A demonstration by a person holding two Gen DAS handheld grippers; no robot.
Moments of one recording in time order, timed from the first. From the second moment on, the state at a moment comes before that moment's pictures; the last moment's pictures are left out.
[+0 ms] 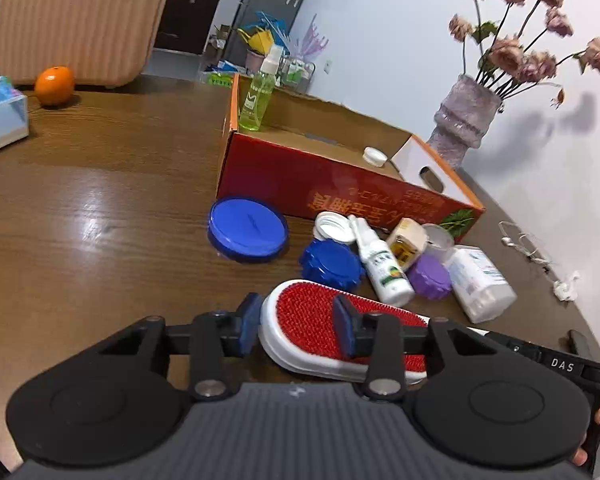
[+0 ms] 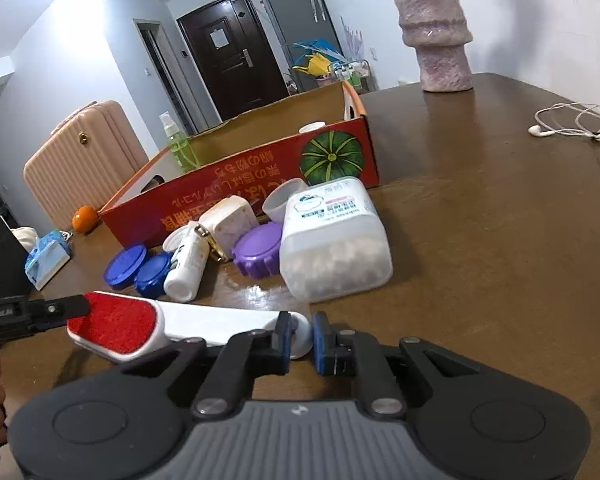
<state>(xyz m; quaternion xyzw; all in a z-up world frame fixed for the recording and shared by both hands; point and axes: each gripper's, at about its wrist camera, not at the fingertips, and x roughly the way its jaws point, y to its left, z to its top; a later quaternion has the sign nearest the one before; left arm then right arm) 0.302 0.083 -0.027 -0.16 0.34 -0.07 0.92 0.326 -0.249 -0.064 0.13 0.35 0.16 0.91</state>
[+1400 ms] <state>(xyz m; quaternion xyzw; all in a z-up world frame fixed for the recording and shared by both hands) 0.592 0.103 0.008 -0.14 0.40 -0.01 0.91 0.642 -0.181 -0.017 0.01 0.39 0.12 0.91</state>
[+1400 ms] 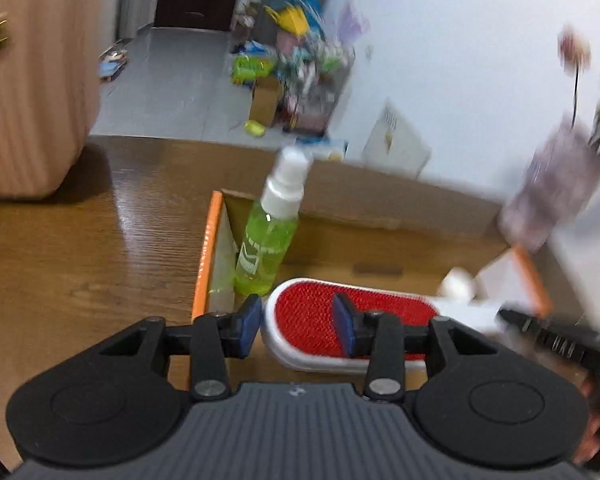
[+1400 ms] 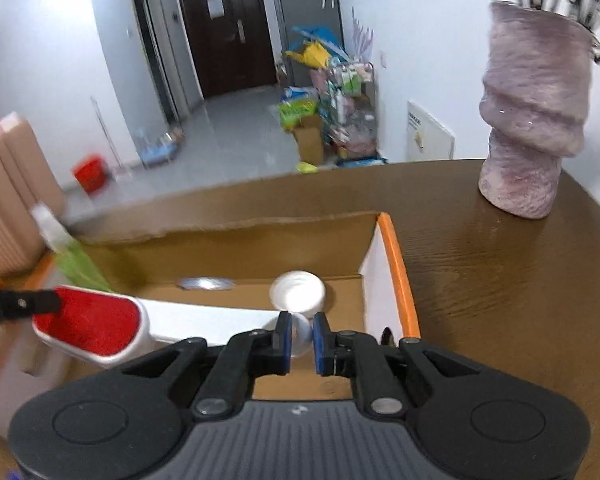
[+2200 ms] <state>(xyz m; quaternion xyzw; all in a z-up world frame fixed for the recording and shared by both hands) 0.395 0.090 0.113 0.01 0.28 0.01 0.96 0.445 -0.235 0.120 -0.06 0.25 0.15 0.96</state>
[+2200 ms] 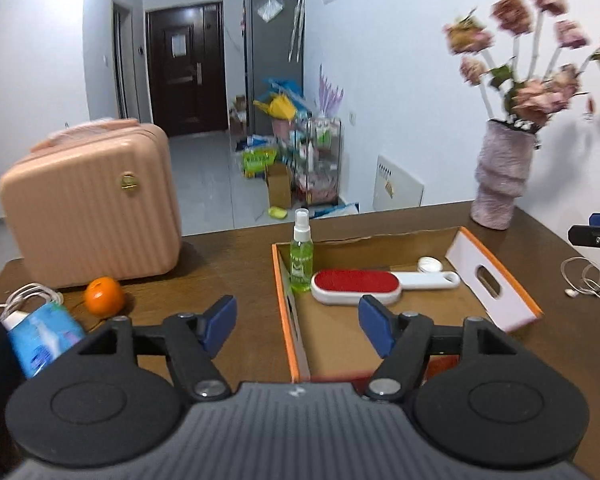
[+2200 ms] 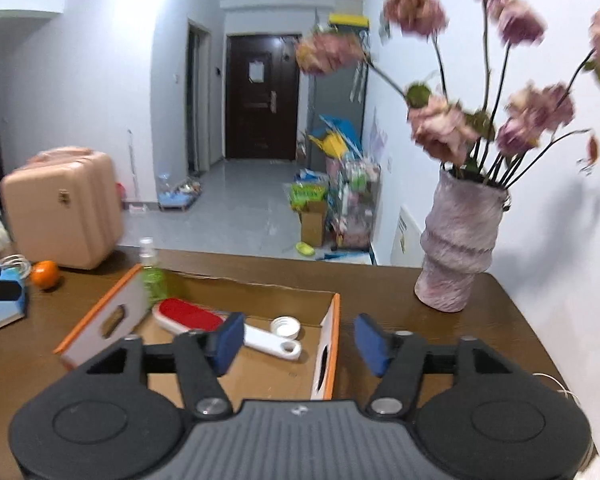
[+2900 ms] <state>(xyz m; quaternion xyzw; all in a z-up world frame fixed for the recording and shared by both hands) 0.067 0.034 0.025 -0.01 0.13 0.05 0.99 0.120 -0.230 0.004 -0.01 0.12 0.16 0.98</state>
